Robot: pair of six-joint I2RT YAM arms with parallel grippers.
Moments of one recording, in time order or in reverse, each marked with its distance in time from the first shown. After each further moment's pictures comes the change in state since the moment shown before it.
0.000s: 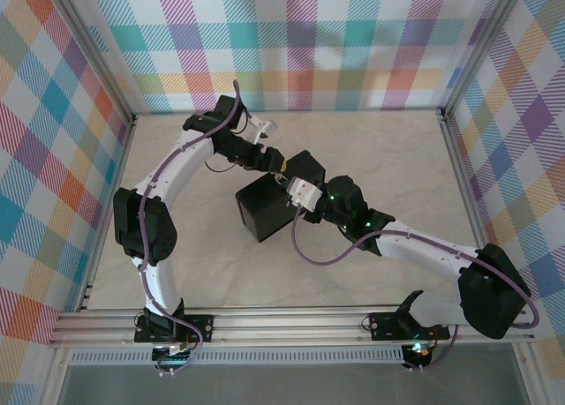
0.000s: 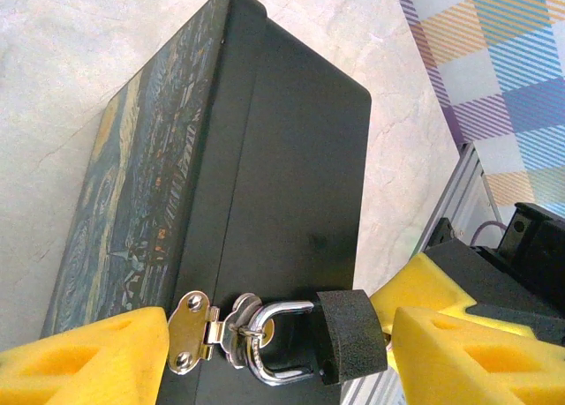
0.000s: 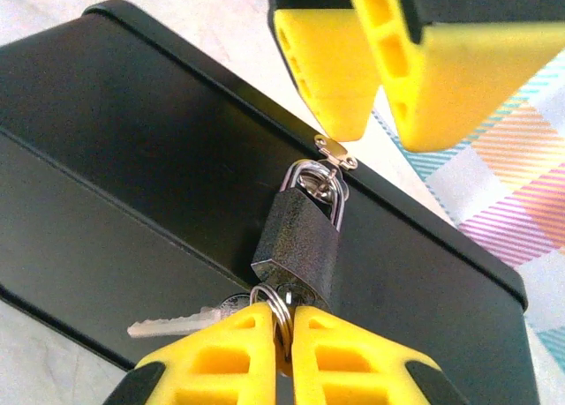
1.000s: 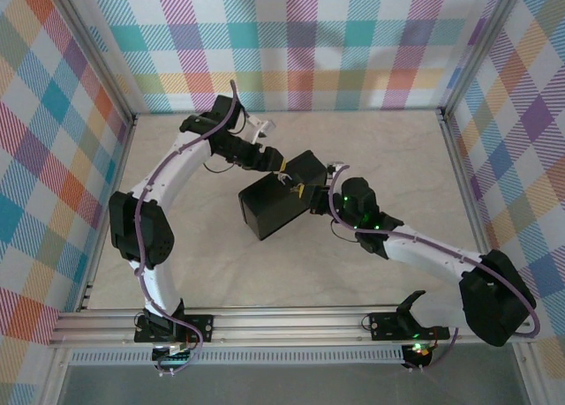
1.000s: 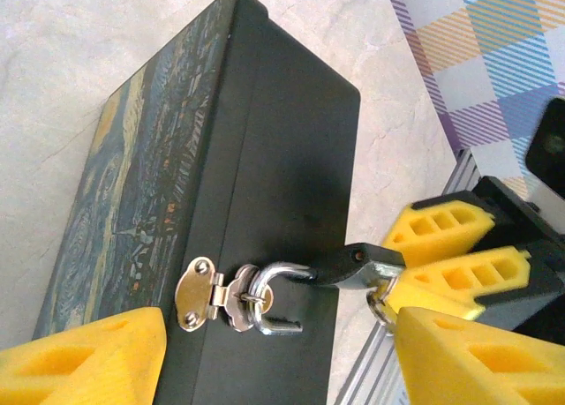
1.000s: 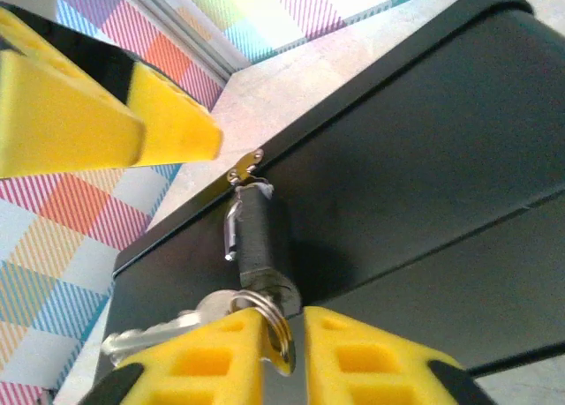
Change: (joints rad) left arm 0.000 -0.039 -0.028 0.023 -0.005 -0.021; right arm -0.100 -0.047 -0.089 0.112 -0.088 1.240
